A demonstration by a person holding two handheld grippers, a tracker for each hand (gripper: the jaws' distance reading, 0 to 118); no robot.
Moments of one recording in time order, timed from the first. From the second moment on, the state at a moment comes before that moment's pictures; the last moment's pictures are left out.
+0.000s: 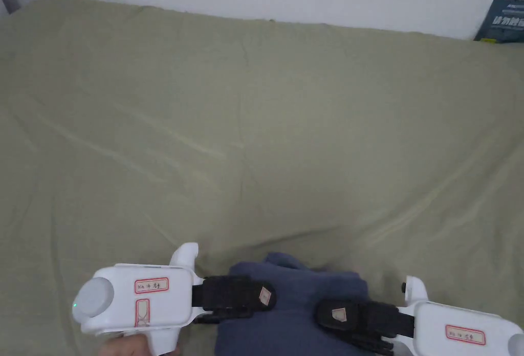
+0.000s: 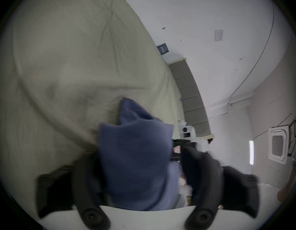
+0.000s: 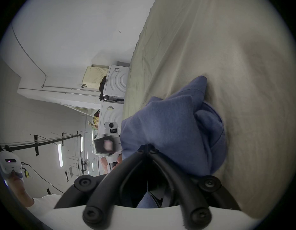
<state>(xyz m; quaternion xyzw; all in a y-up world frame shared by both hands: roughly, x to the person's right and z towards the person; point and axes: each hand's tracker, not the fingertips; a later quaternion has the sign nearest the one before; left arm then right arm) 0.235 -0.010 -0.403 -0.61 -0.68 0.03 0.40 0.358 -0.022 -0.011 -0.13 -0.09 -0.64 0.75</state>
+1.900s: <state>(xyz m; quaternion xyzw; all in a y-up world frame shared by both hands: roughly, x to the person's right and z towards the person) 0.160 0.179 -0.611 -0.45 -0.57 -0.03 0.69 0.311 0.146 -0.007 -0.15 -0.28 -0.38 0.87</state>
